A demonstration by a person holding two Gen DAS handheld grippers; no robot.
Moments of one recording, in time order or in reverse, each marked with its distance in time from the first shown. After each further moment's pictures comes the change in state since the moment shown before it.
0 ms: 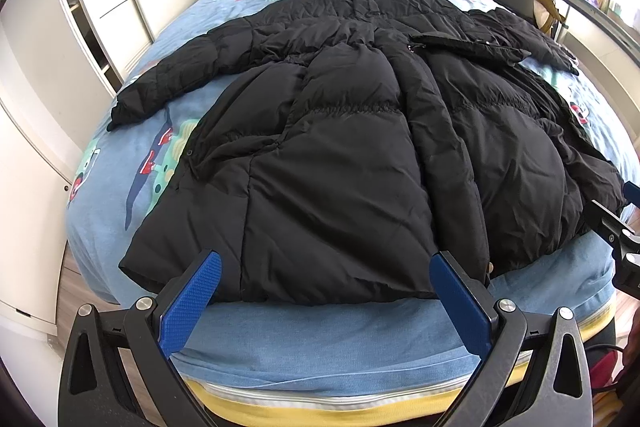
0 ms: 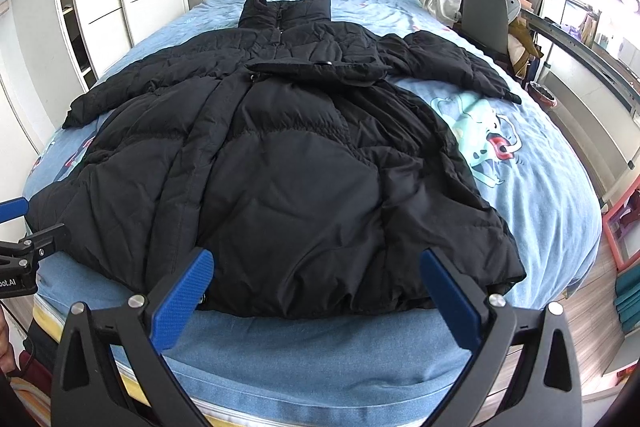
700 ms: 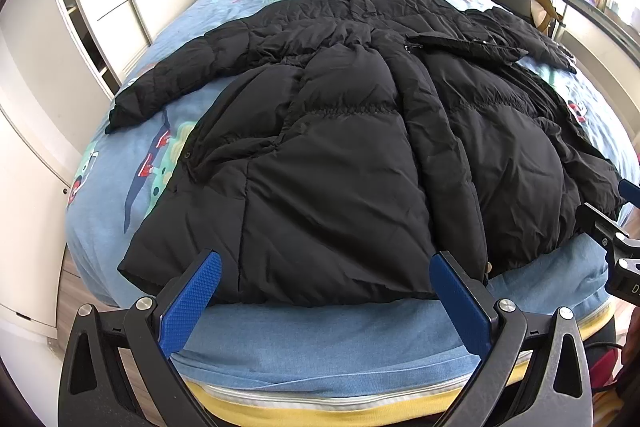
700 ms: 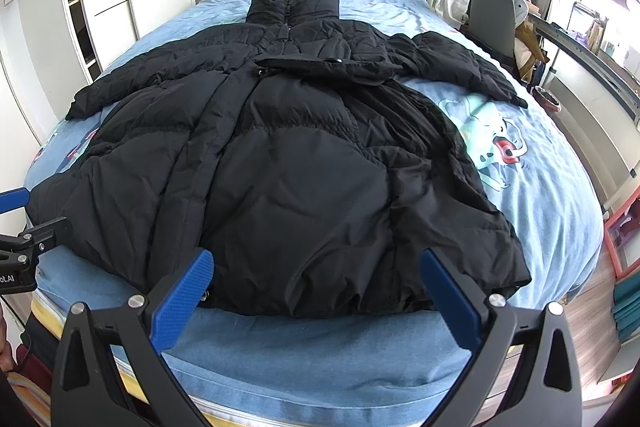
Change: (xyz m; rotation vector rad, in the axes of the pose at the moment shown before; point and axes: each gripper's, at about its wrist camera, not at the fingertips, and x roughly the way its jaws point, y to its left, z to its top) left arm -0.002 -0.001 0.000 0.010 -0.003 -0.002; right arm 0.000 0.007 0.000 -0.027 0.010 0.008
